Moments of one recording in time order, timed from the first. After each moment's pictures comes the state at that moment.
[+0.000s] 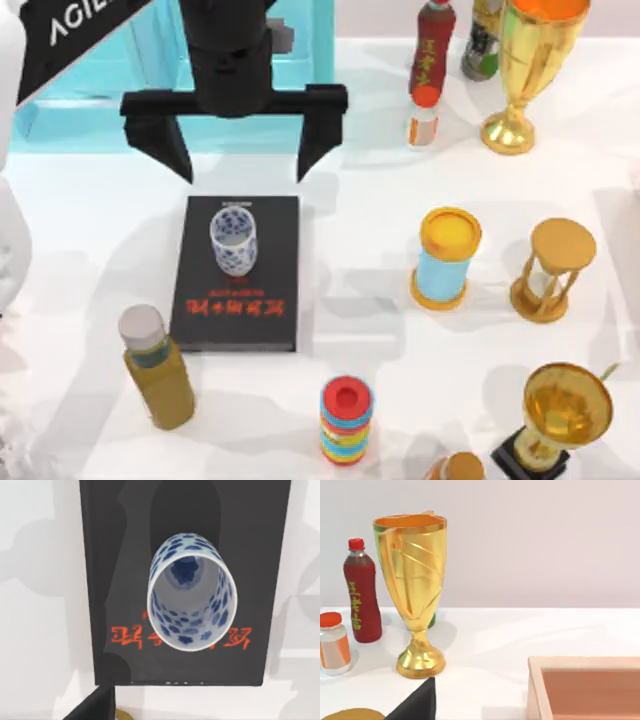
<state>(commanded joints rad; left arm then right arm) -0.52 2.22 2.16 -1.52 0.00 -0.49 0.00 0.00 0.00 0.00 0.00 0.00</state>
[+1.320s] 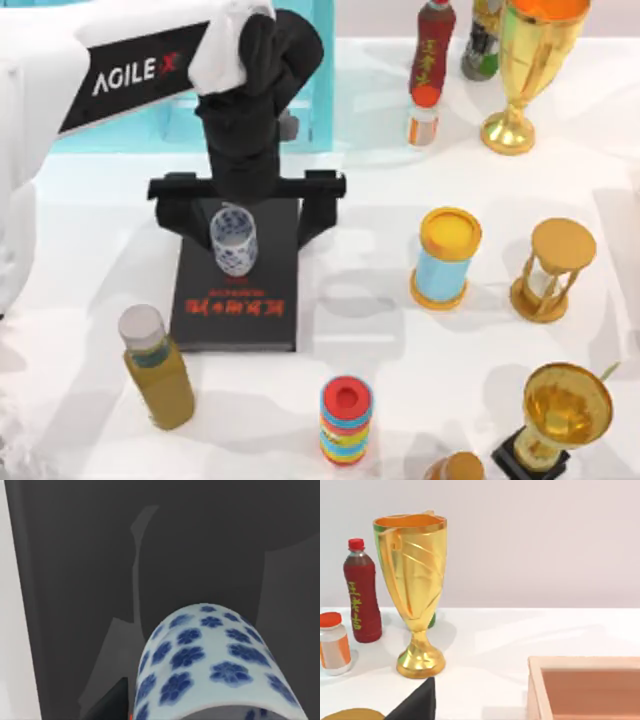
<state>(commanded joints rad) -0.52 2.22 1.77 -1.12 0.00 -0.49 0.00 0.00 0.00 0.00 0.00 0.00</state>
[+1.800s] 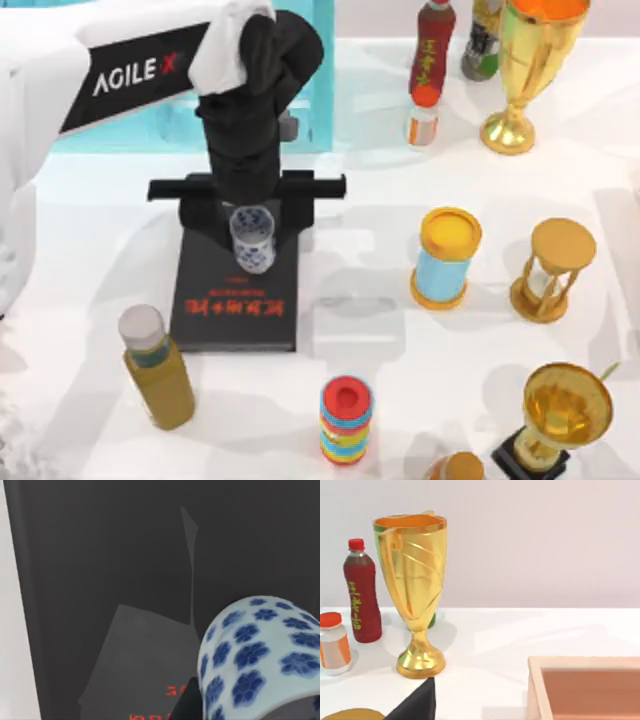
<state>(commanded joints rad) -0.52 2.22 1.77 -1.12 0.00 -0.49 0.00 0.00 0.00 0.00 0.00 0.00</state>
